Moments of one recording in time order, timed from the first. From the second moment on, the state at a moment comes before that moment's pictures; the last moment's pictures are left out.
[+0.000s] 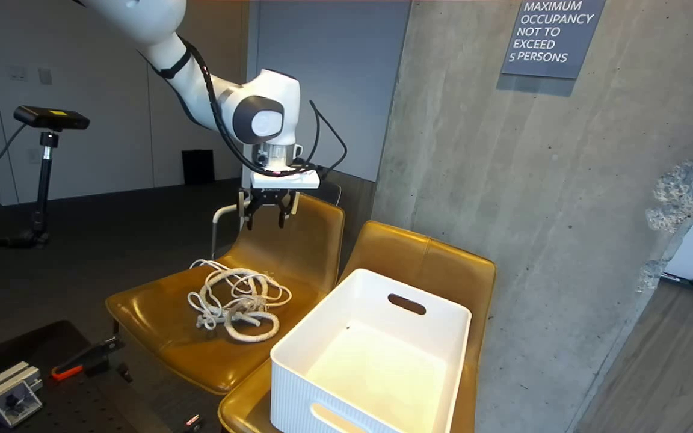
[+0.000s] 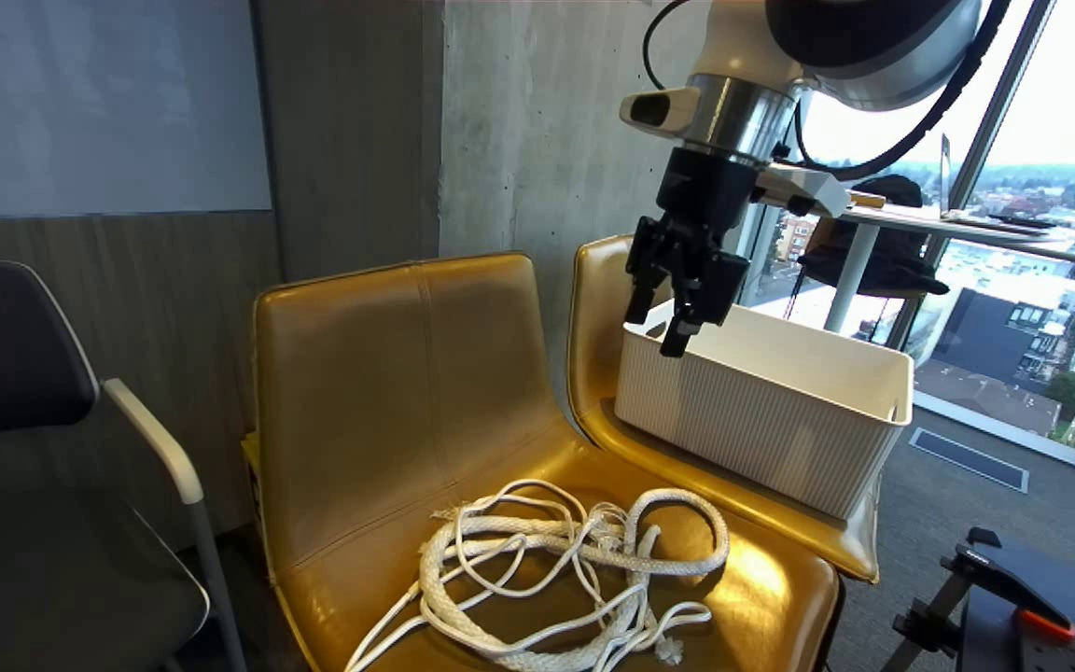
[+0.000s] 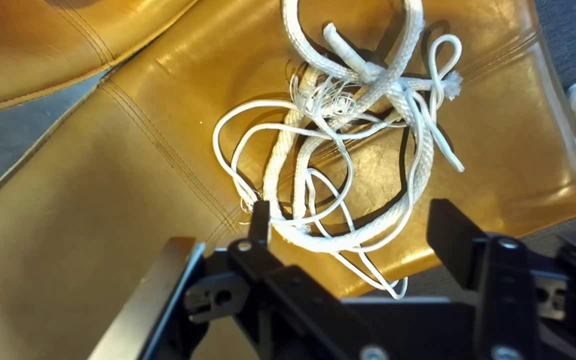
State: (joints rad) arm -0.03 0.38 0.13 -1.82 0.07 2.30 -1.05
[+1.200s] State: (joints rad) arm -0.04 0.38 0.13 -1.82 0.07 2.30 -1.05
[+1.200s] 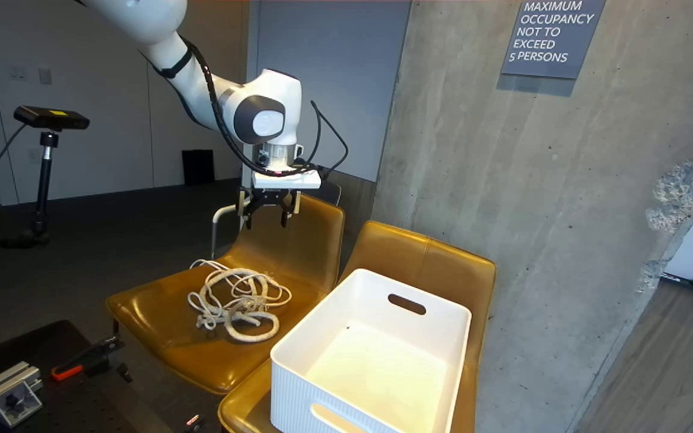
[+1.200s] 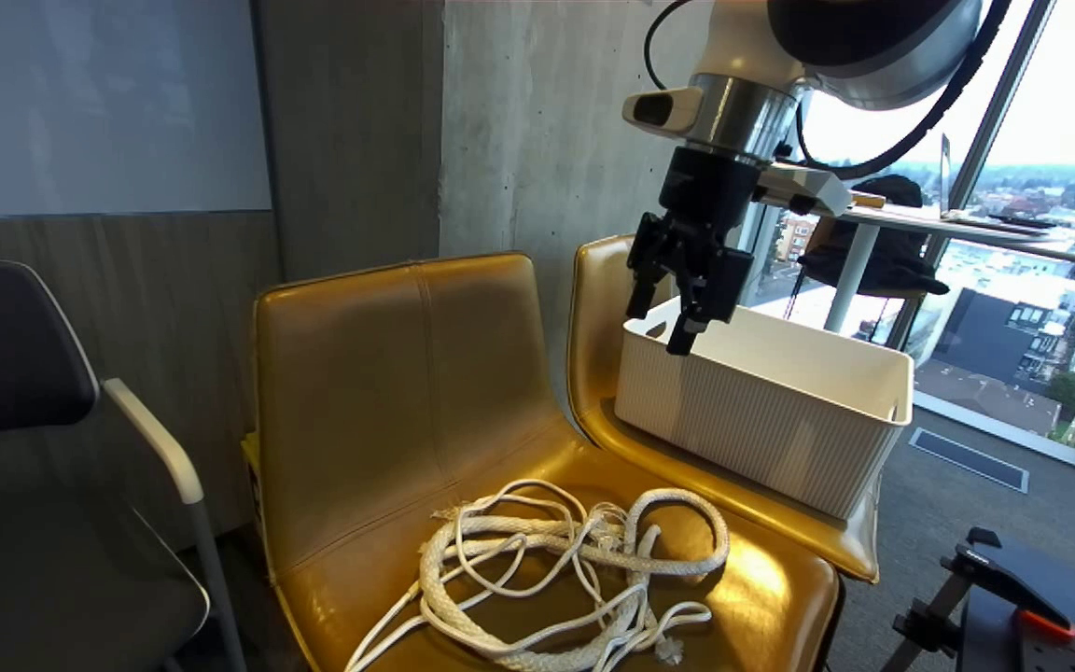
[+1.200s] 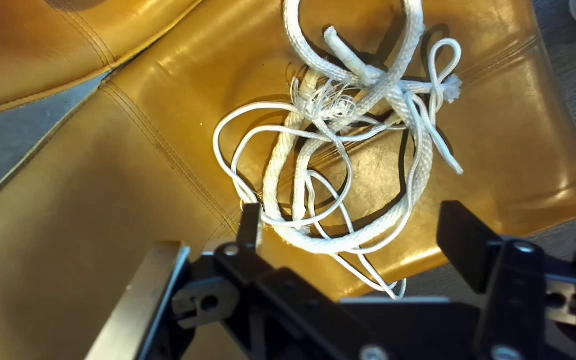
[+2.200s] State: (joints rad) arm 0.07 0.39 0.13 -2.06 -0.09 2.58 -0.97
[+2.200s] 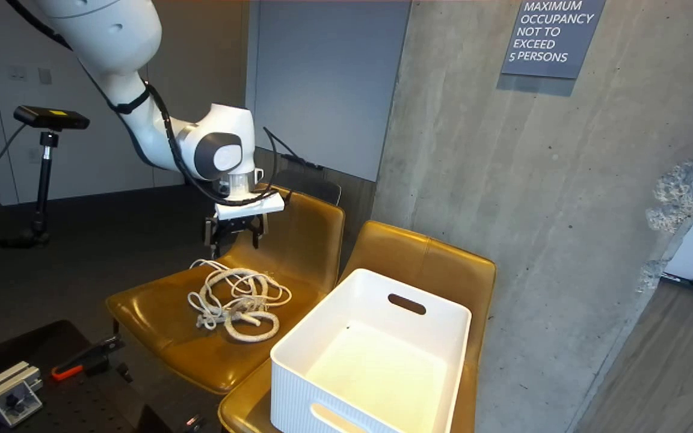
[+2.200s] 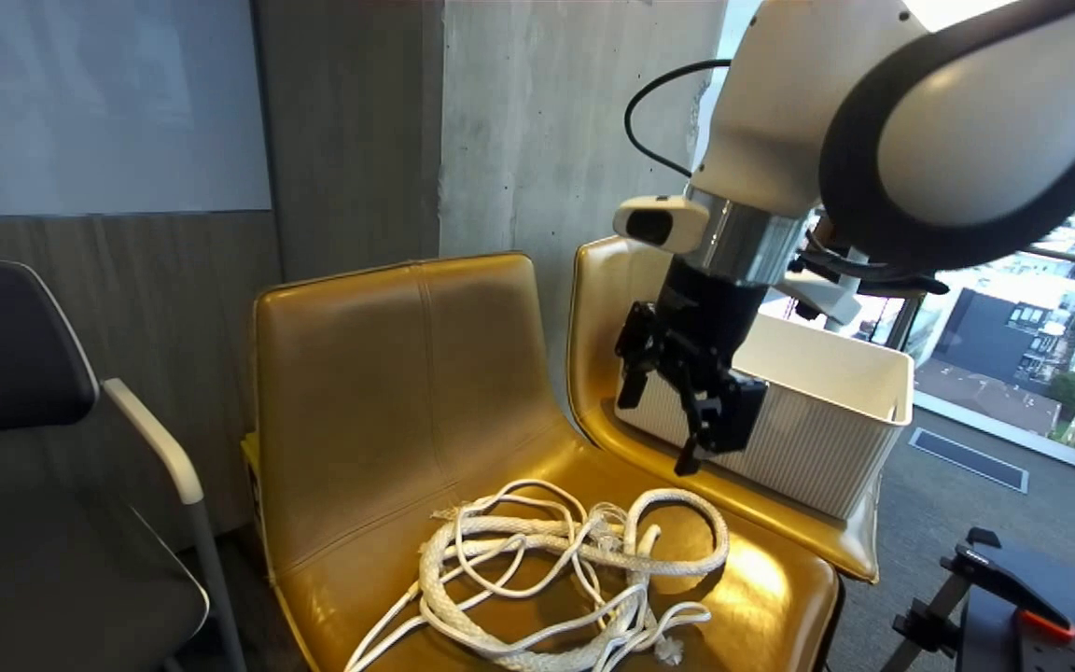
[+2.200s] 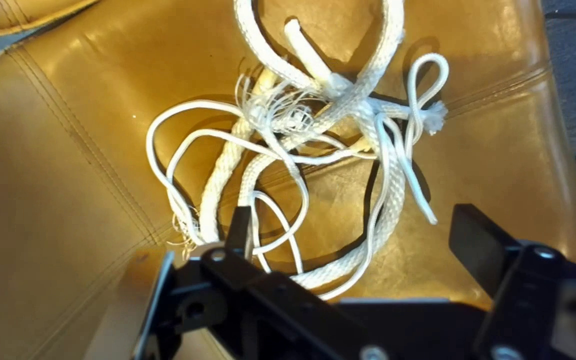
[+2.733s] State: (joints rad) arm 0.22 0.42 0.09 -2.17 -0.44 2.73 -0.62
